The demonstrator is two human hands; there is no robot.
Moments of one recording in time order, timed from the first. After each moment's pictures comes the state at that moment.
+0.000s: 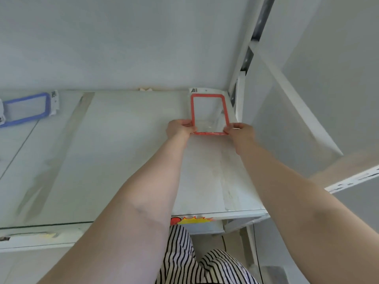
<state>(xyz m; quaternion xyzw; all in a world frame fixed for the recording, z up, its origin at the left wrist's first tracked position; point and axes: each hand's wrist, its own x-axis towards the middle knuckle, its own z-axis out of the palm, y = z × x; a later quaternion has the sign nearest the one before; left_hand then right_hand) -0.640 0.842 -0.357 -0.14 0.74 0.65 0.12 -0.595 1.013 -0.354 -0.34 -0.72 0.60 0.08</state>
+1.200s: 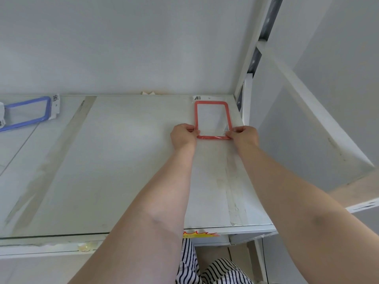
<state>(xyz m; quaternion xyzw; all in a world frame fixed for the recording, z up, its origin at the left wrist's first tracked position) -0.649 0.857 -0.378 -0.15 0.82 0.55 0.03 -0.624 1.026 -0.379 -0.35 -0.79 0.51 0.06</state>
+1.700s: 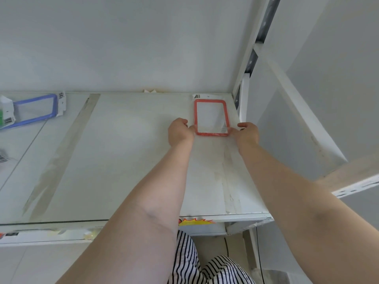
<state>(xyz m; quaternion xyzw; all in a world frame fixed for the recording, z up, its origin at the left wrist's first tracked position) -0.633 0.842 -0.350 -0.14 0.85 0.50 0.03 -0.607 1.023 -0.358 -0.37 -0.79 0.49 0.08</state>
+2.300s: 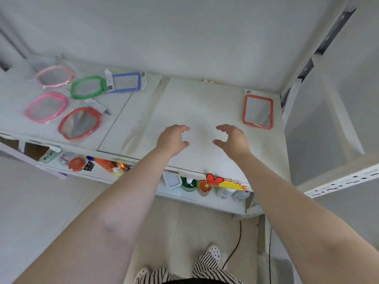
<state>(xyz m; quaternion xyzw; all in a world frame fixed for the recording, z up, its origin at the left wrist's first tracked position) -0.475 0.633 -0.285 0.00 0.96 0.28 0.07 -0.481 0.840 -0.281 0.01 -0.94 0.33 -0.04</state>
